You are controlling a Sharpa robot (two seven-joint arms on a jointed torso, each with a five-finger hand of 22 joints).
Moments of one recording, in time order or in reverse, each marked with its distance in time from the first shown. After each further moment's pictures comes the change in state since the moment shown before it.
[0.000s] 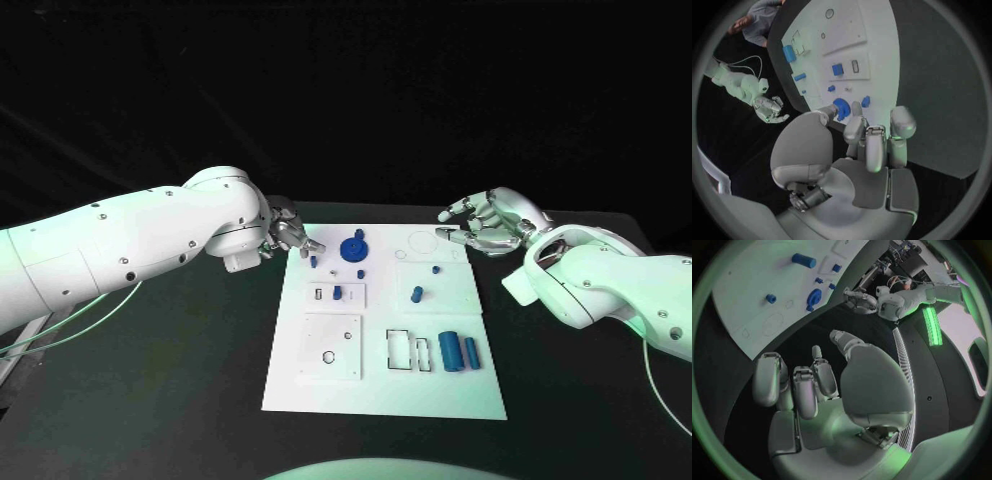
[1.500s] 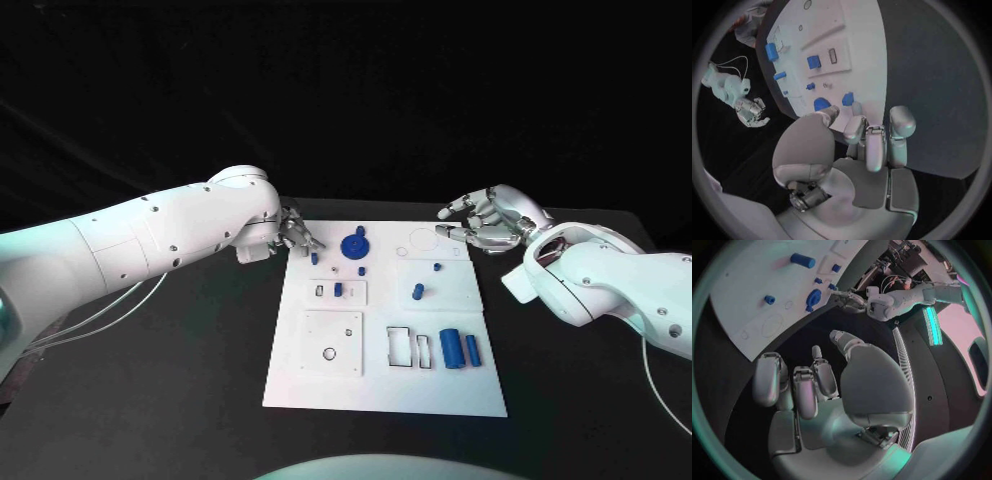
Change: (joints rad) left arm -0.012 0.144 -0.029 -0.240 -0.031 0.072 0.018; left_hand 0.006 0.043 -0.038 0.000 -0.004 0.000 0.000 -0.014 -0.020 -0.007 0.007 0.000 -0.005 0.000 0.007 -0.004 0.000 0.000 -0.004 0.007 -0.012 -0.002; right arm -0.001 0.008 0.000 -0.003 0.004 -0.002 0.000; right_hand 0.000 0.000 0.003 0.003 0.000 0.000 0.000 0.000 0.001 0.000 0.000 0.000 0.000 0.000 0.000 0.000 0.000 0.000 0.000 0.000 0.000 0.000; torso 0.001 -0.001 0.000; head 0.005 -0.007
